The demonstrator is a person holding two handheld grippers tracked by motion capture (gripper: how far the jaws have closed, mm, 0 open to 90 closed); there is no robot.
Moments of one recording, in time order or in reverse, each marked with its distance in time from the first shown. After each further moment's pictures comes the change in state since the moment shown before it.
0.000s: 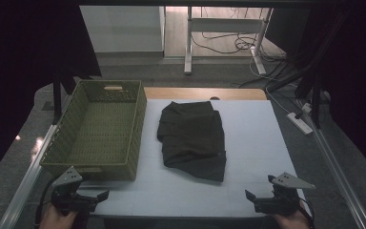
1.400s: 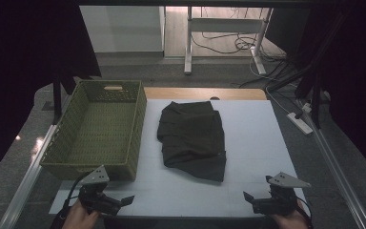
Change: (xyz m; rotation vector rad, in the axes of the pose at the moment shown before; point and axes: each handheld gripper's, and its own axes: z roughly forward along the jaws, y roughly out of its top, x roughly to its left) left arm -0.043 0.031 0.040 0.002 -0.219 0.131; right arm 0.002 0.001 0.004 0.040 0.013 -0.033
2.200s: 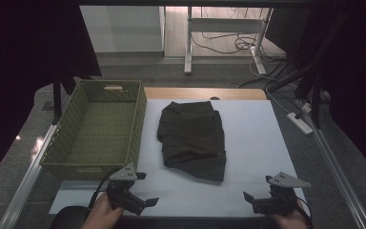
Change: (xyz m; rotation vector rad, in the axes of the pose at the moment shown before) left arm -0.025 0.036 0.049 0.031 -0.116 0.084; right arm 0.000 0.000 0.000 0.000 0.002 0.001
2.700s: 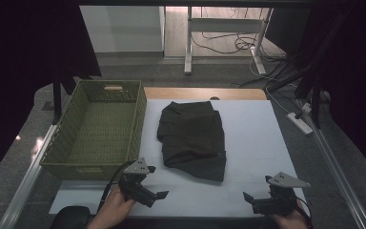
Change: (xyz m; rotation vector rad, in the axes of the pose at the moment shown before) left arm 0.009 0.021 0.025 -0.008 0.006 0.026; right arm 0.001 0.000 0.000 0.003 0.004 -0.007
